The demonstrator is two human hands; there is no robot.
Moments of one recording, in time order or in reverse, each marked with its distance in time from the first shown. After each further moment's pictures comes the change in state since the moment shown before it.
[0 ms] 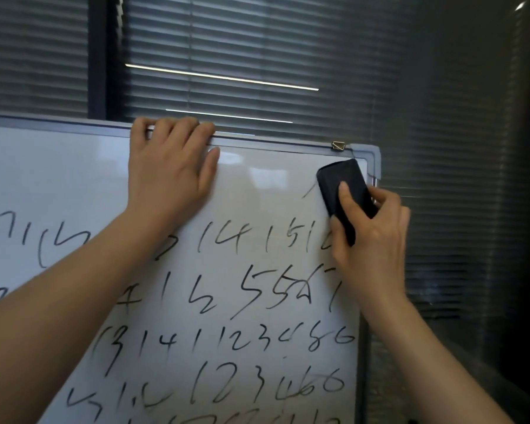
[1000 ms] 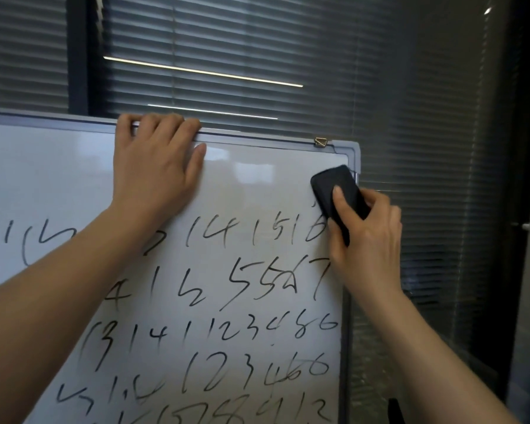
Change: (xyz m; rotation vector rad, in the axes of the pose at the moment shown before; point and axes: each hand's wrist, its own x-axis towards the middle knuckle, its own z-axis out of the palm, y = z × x) left_hand 0.000 0.003 -0.007 -0.033 -0.078 -0.010; right_hand -0.009 0.011 -0.018 -0.126 -0.074 0.016
